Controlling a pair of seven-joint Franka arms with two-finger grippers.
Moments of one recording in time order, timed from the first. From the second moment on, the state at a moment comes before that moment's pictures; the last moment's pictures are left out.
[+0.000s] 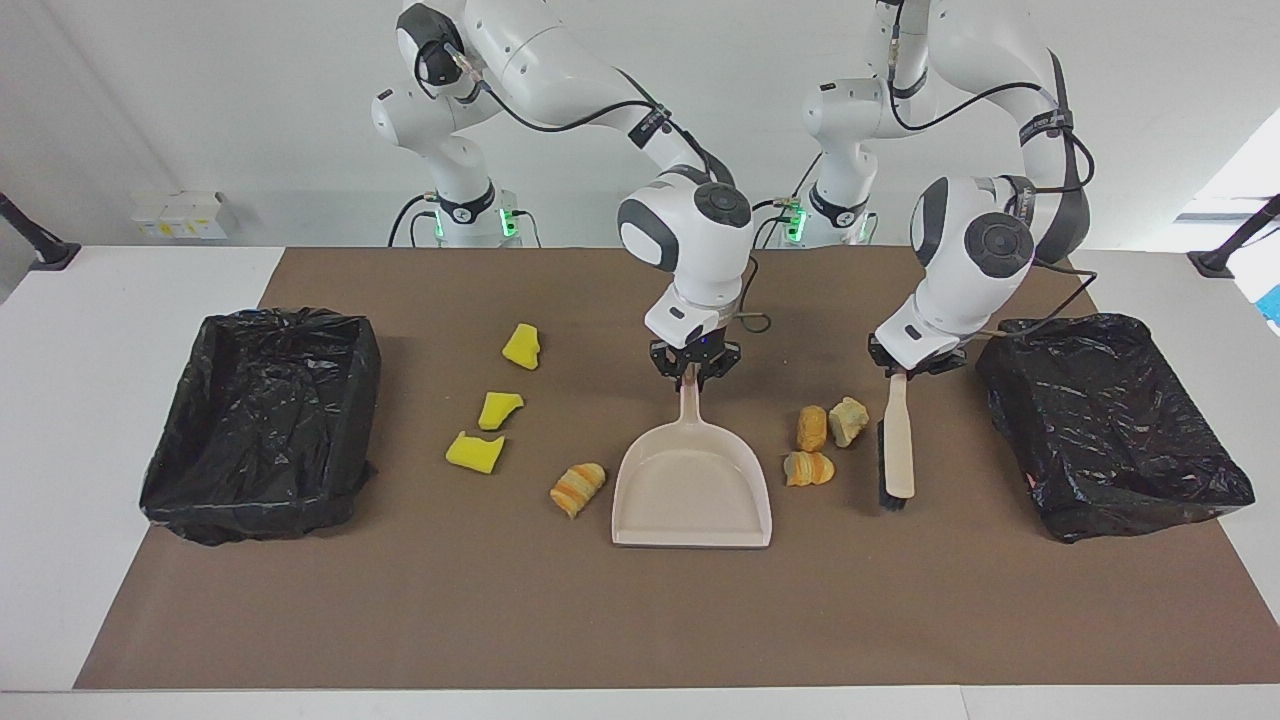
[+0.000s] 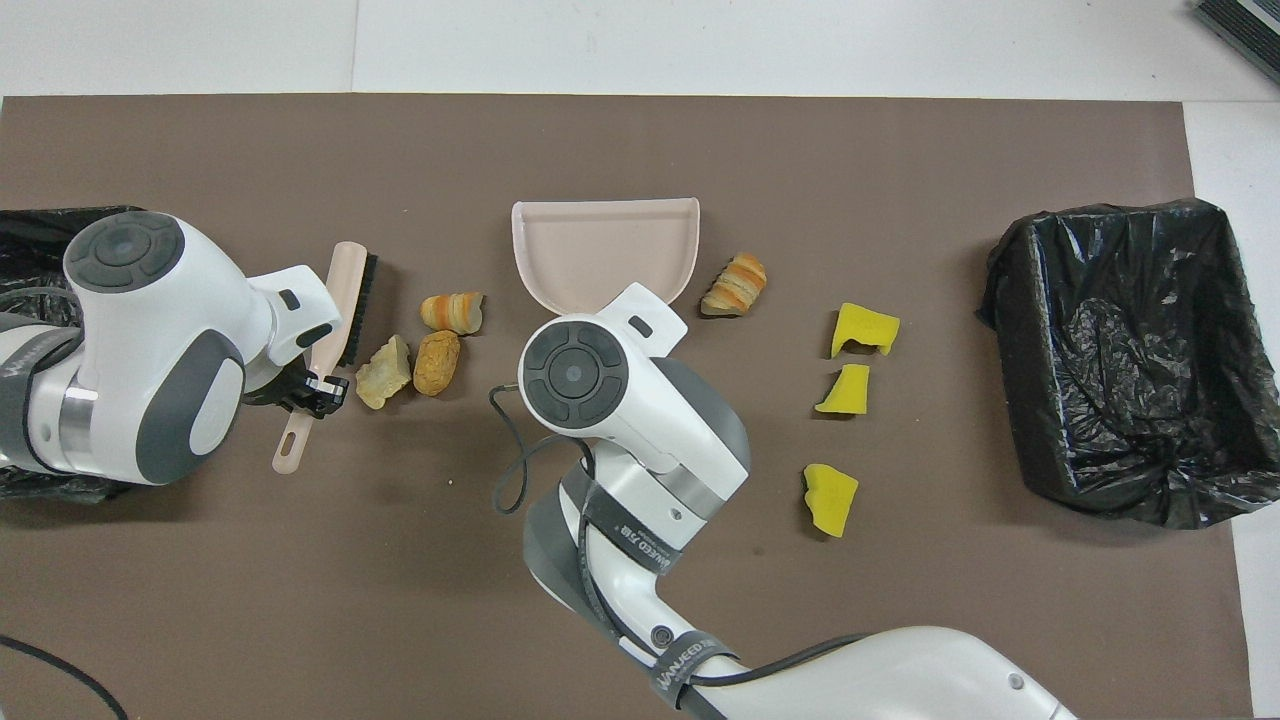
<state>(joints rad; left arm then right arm) -0.01 0.13 -0.19 -2.01 0.08 1.93 -0.01 0.53 0.46 0.16 -1.58 -0.21 2.11 0.71</state>
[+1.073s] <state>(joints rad) -0.12 0.09 -0.19 -2.02 -0.08 1.93 -0.18 0.36 0.29 0.16 -1.68 -0.21 1.89 -0.45</state>
